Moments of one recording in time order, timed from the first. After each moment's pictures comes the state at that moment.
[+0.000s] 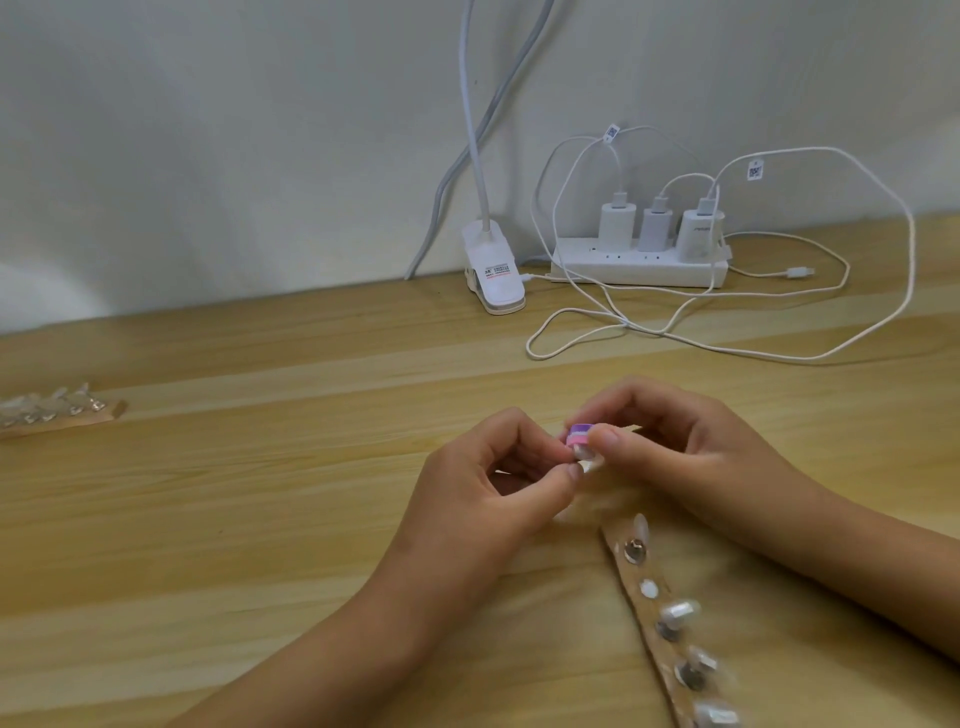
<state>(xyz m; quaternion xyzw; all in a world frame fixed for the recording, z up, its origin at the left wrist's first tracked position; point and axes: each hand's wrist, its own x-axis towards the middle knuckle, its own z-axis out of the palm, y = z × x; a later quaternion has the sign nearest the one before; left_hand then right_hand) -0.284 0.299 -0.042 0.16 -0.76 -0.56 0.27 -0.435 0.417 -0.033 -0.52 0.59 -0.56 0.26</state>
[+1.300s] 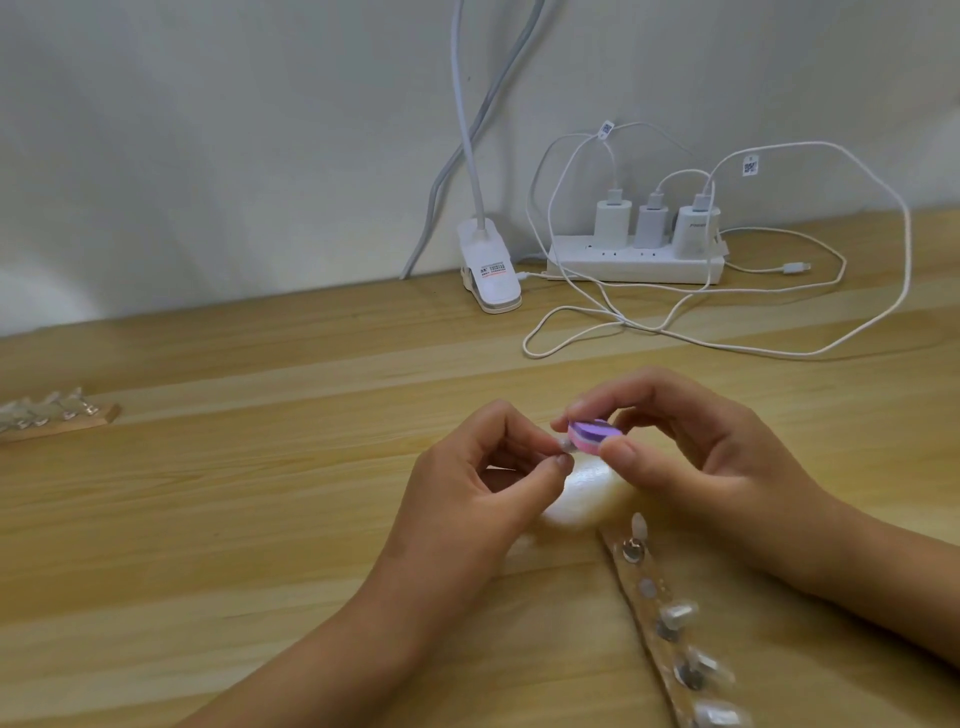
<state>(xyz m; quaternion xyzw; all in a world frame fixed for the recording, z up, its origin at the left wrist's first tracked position) -0.284 0.299 -0.040 0.17 -0.76 -0.56 0.29 -0.432 0.421 -0.034 -0.56 0.60 -0.54 0.18</state>
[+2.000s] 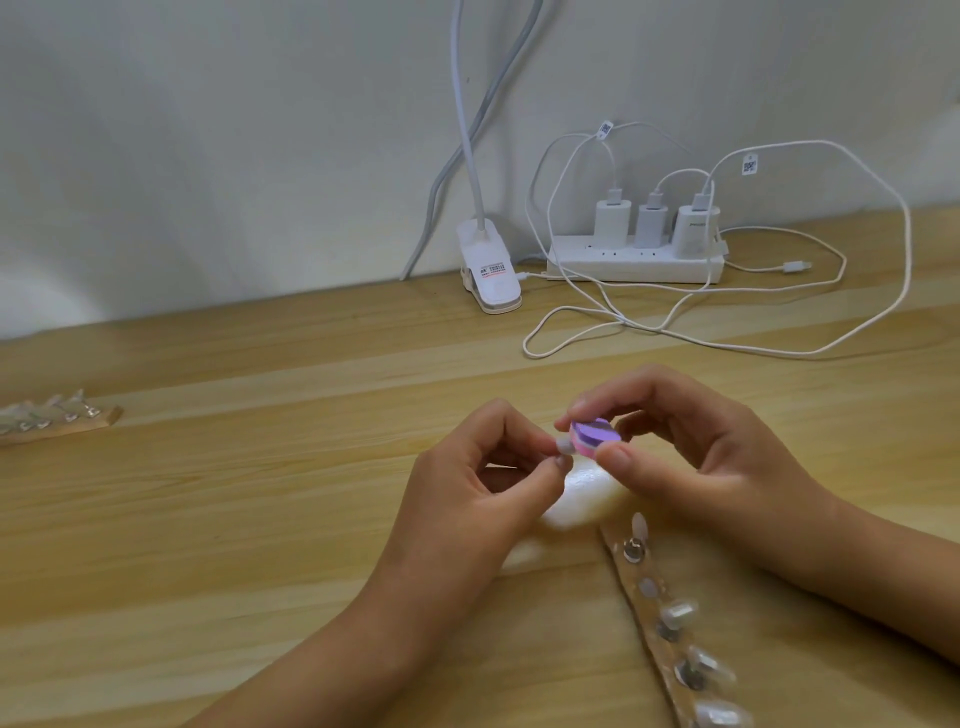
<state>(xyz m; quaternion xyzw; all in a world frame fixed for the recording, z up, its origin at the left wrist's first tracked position) -0.284 0.299 -0.042 0.16 -0.75 -0.56 0.30 -0.433 0.421 -0.034 -0.56 0.59 -0.55 0.18</state>
